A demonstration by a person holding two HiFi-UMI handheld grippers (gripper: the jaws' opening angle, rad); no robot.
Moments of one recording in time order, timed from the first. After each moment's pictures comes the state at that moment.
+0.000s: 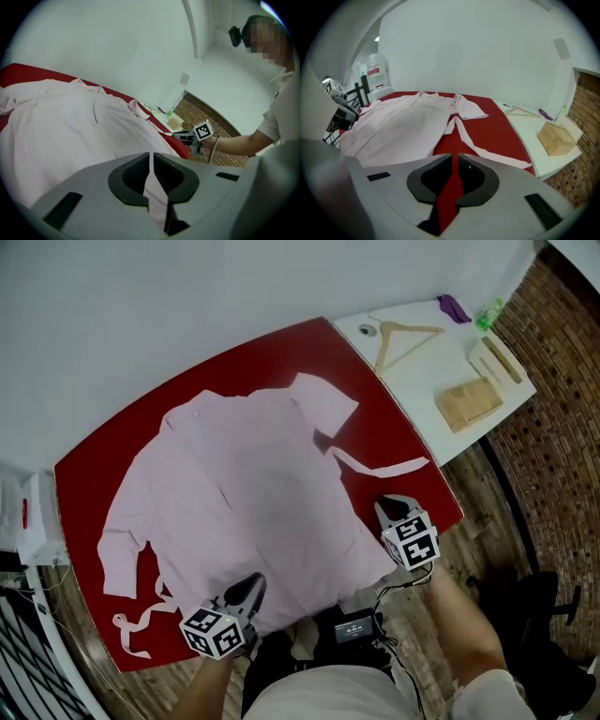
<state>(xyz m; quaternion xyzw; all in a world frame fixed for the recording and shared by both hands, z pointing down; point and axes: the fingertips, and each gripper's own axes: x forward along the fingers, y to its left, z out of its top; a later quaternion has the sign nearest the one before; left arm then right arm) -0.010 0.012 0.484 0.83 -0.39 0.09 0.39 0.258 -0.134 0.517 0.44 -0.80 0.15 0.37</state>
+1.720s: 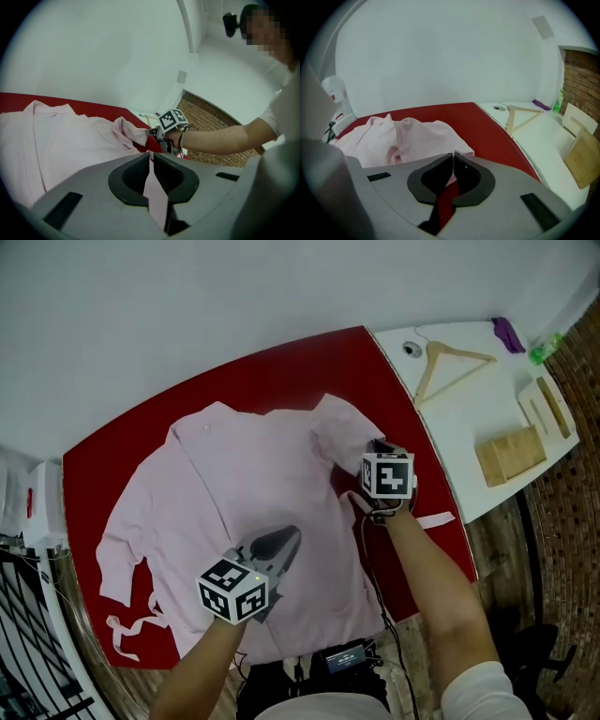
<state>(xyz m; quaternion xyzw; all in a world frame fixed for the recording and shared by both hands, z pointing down) 0.064 -0.173 0.453 0.85 -0.39 0.10 0.33 0.214 -0.379 0.536 0.55 -0.75 0.23 0.30</state>
